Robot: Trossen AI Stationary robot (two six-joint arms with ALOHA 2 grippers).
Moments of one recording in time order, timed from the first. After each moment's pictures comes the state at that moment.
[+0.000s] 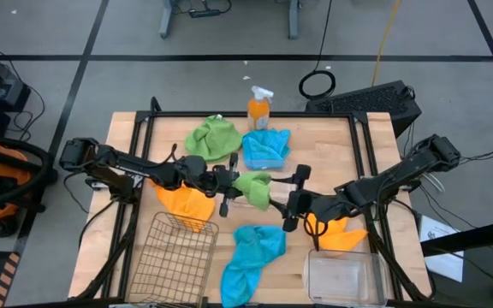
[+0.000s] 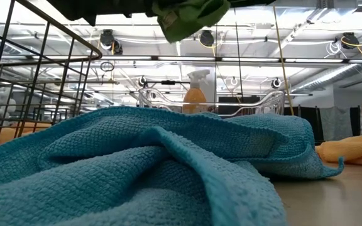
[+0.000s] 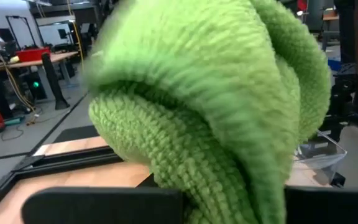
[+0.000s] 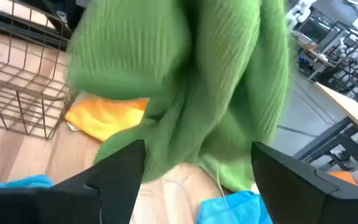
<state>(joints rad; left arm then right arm) -0.07 1.48 0.84 0.65 0.12 0.12 0.43 1.33 0.95 -0.01 0.78 -0.12</state>
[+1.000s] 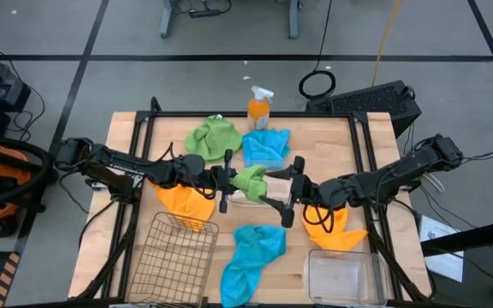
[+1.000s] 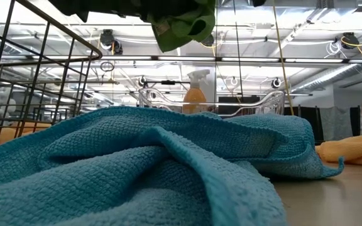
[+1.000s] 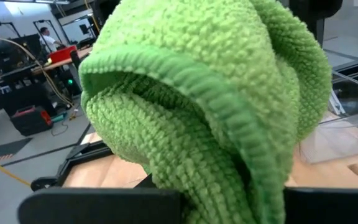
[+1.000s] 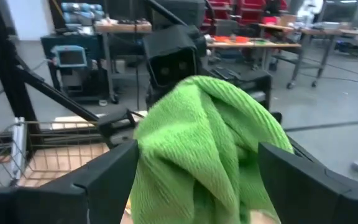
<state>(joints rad) -0.07 1.43 0.83 0.51 0.01 0.30 0.36 1.32 0.95 0.25 0.59 0.09</state>
